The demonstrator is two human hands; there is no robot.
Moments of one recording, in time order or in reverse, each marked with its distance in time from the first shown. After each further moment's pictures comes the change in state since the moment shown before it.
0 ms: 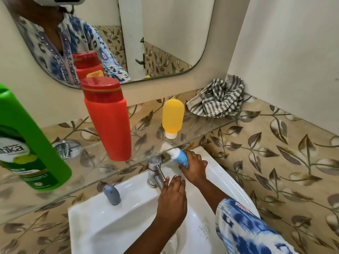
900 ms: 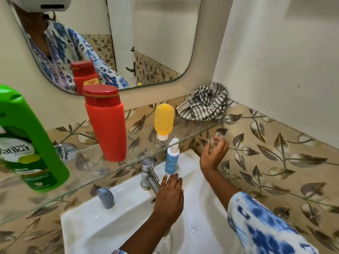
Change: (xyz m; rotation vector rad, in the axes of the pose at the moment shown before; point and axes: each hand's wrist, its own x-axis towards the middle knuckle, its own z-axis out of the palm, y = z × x) left_hand 0.005 0.005 -0.003 -0.165 0.006 0.089; right_hand -0.002 -0.009 -0.091 0.531 0.924 0.156
